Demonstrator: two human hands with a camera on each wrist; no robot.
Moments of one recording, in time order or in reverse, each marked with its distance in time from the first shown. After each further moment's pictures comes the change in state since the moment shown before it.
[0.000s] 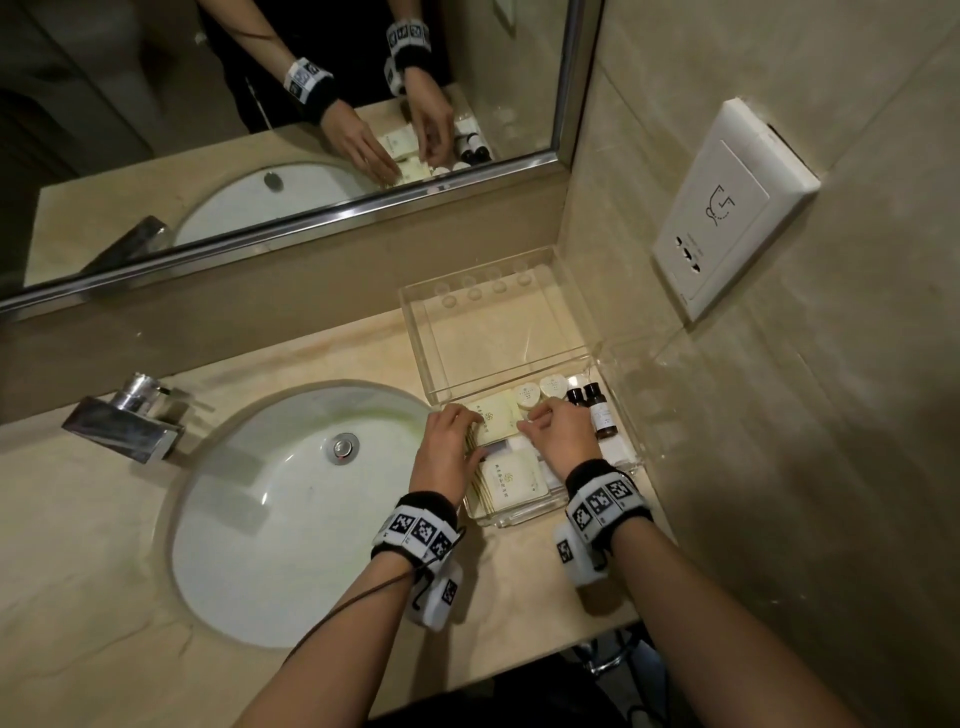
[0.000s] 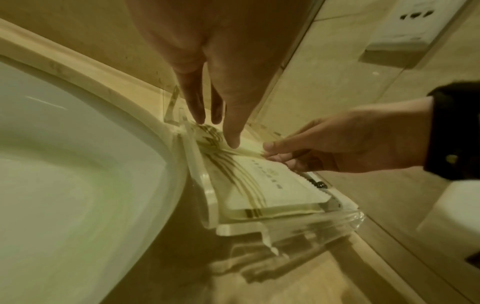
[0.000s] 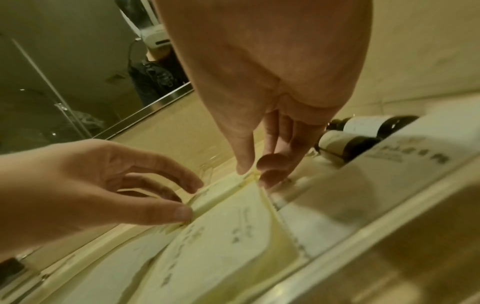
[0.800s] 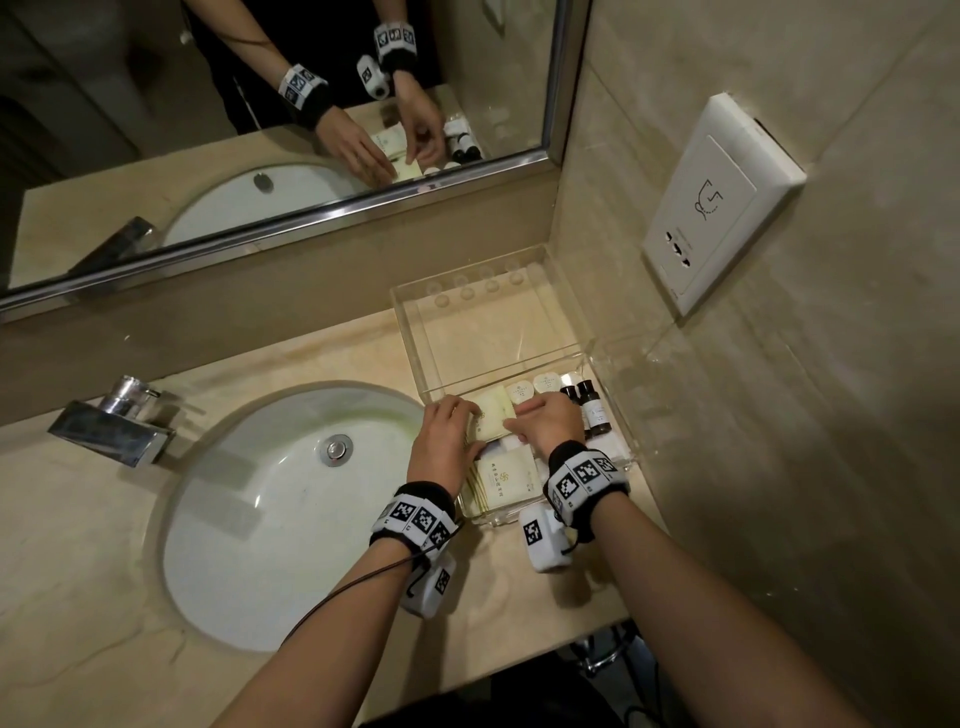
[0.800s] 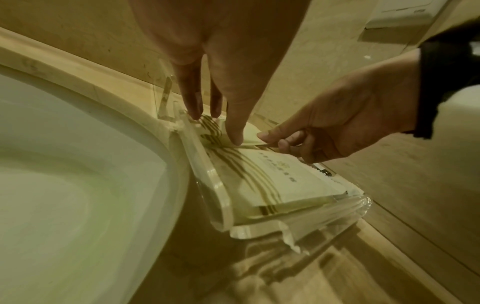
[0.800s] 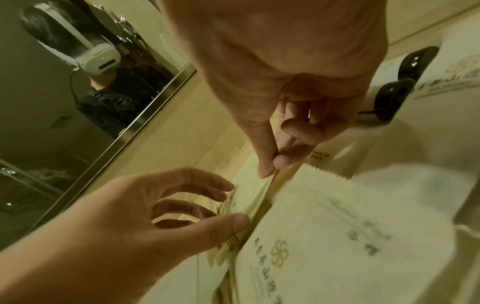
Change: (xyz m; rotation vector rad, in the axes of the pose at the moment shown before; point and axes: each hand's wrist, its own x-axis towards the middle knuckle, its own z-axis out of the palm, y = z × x) left_hand 0.010 -0.003 0.006 0.077 -0.019 0.008; right_hand 0.008 -0.019 0.006 0.177 -0.003 0.275
